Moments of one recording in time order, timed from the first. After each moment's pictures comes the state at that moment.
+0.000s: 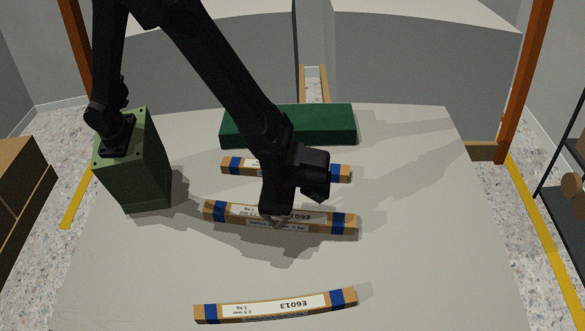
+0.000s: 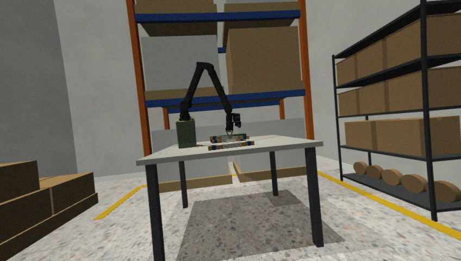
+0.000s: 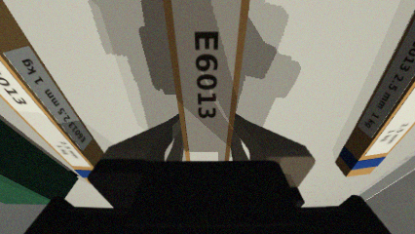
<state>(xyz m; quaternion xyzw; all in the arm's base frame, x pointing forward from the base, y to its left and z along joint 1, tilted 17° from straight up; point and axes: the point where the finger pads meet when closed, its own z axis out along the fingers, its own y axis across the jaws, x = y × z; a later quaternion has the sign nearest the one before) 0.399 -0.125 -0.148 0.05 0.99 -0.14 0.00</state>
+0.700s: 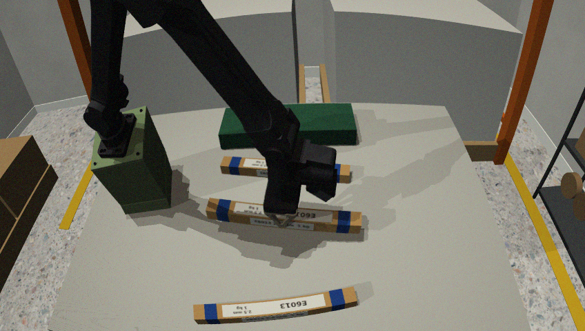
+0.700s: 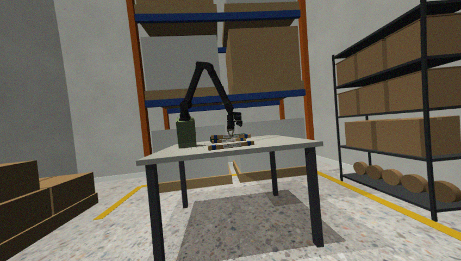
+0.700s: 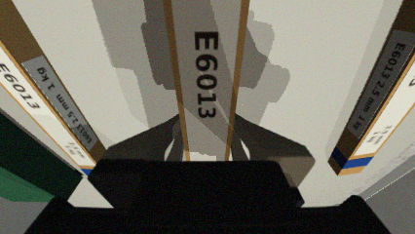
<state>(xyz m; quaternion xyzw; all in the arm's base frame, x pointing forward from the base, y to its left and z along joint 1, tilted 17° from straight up) 0.411 -0.126 -0.138 0.05 0.99 -0.14 0.00</state>
